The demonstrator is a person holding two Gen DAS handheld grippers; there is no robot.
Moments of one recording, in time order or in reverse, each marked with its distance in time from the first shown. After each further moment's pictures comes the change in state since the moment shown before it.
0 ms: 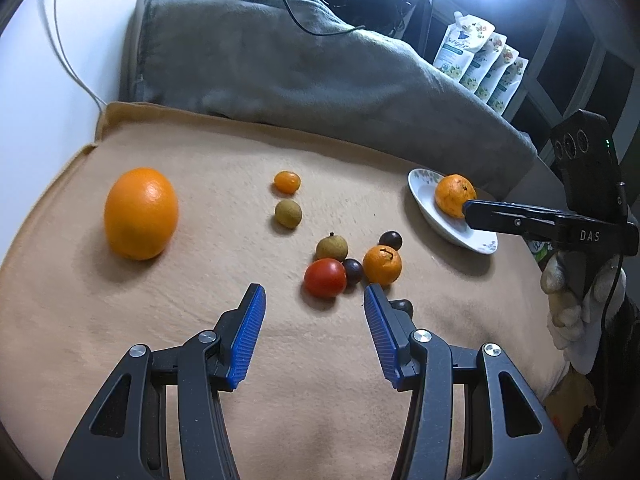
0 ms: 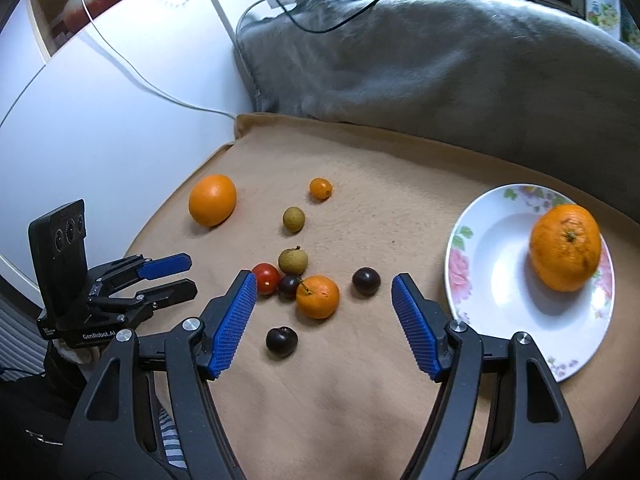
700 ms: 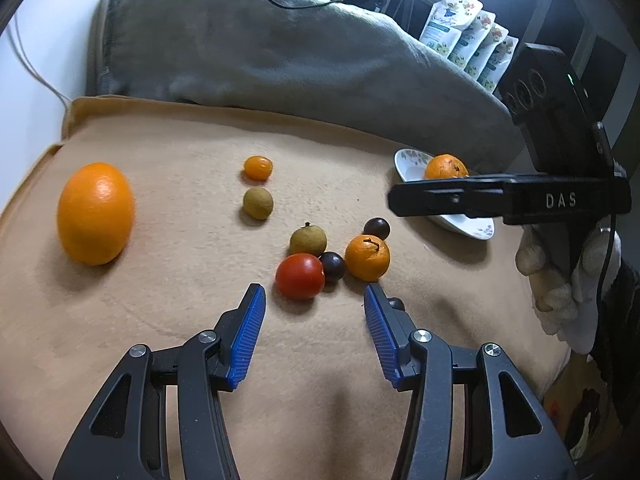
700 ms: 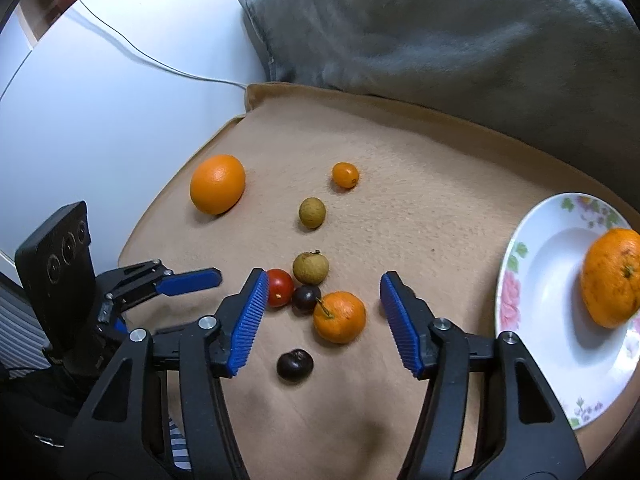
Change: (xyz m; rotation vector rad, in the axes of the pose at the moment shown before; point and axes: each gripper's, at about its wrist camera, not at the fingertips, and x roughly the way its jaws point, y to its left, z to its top) left arm 0.029 -0.013 0.002 0.043 0.058 -0.046; right arm 0.054 0.009 0.023 -0.010 0.126 0.079
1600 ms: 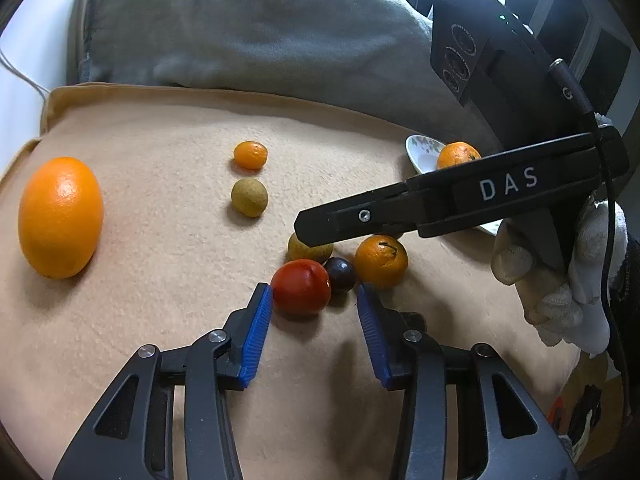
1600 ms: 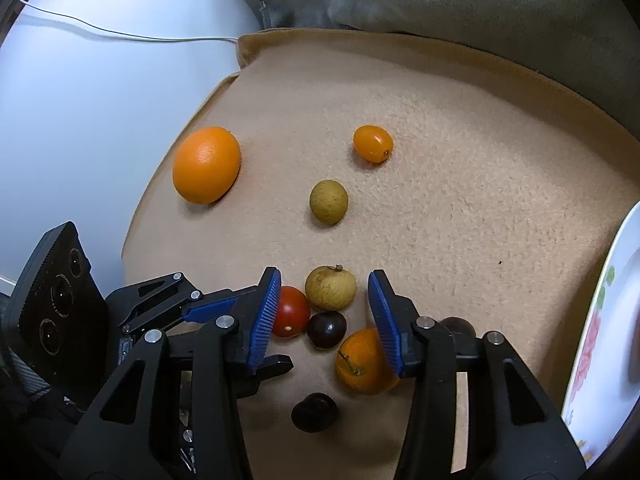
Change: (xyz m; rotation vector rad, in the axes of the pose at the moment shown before) left arm 0.032 0.001 0.009 0.002 0.047 0.002; right arm 0.073 -0.001 0.024 0.061 0.186 0.075
